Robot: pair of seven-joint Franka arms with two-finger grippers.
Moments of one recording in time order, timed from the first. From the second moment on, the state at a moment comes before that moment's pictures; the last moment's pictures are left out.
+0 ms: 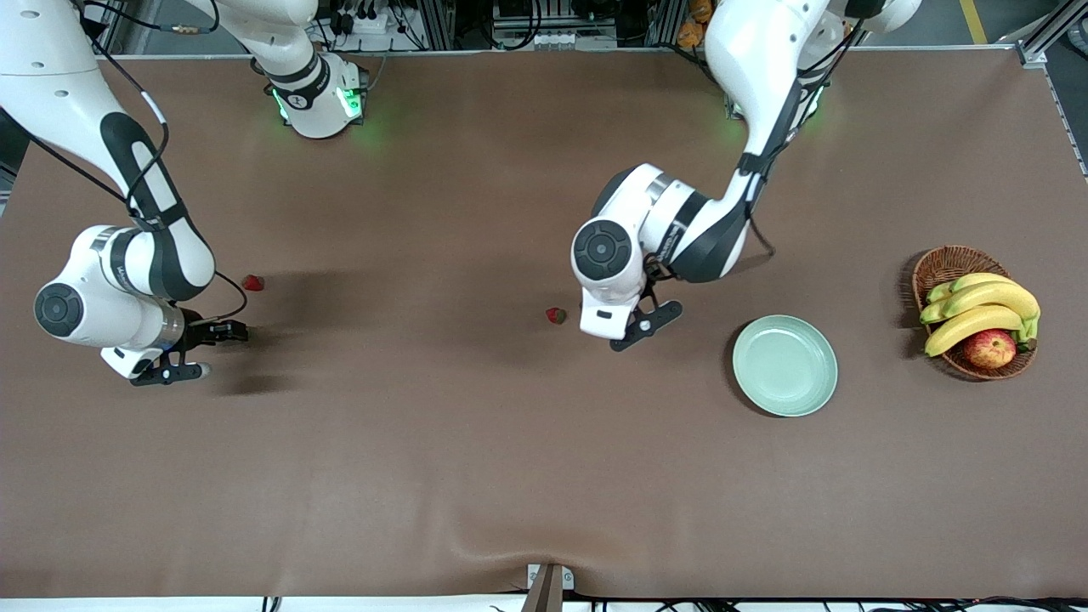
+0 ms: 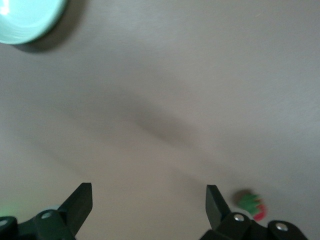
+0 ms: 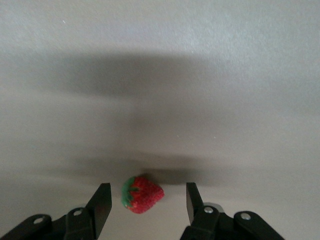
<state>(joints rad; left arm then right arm) -0.73 0.68 0.07 -1.44 -0.01 1.90 -1.20 -0.28 0.51 0.10 -1.97 -0.06 2.29 -0.27</state>
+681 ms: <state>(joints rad) -0.81 0.85 0.06 -1.36 -0.01 2.22 -1.54 -0.28 0.51 0.10 -2.02 -0.06 2.31 -0.27</state>
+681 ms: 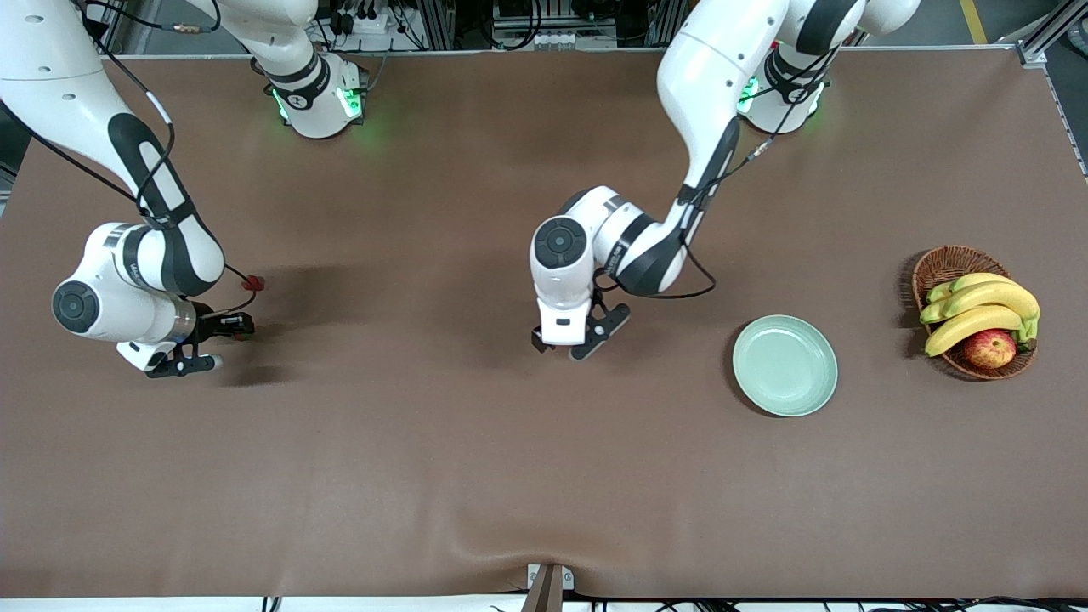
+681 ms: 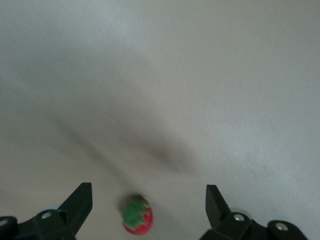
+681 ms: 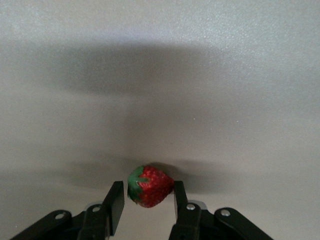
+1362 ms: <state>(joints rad) -0.83 0.89 0.02 -1.35 -0.01 2.23 -1.60 -0.28 0.50 0.12 -1.98 -0.06 2.29 -0.27</state>
